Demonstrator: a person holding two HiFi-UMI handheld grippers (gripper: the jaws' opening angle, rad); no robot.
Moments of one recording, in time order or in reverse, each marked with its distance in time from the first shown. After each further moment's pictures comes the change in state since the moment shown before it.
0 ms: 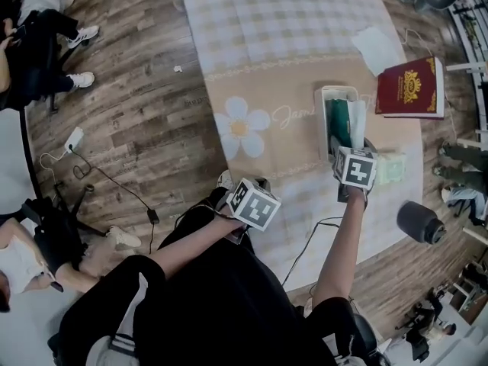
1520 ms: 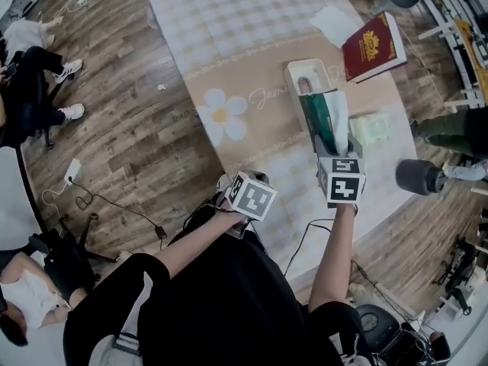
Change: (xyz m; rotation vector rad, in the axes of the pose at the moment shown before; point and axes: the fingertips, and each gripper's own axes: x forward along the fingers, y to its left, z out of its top) left arm -0.014 -0.053 -0.030 0.101 -0.029 -0.040; right arm -0.131 0.044 -0.031 -0.022 -0.200 -0.006
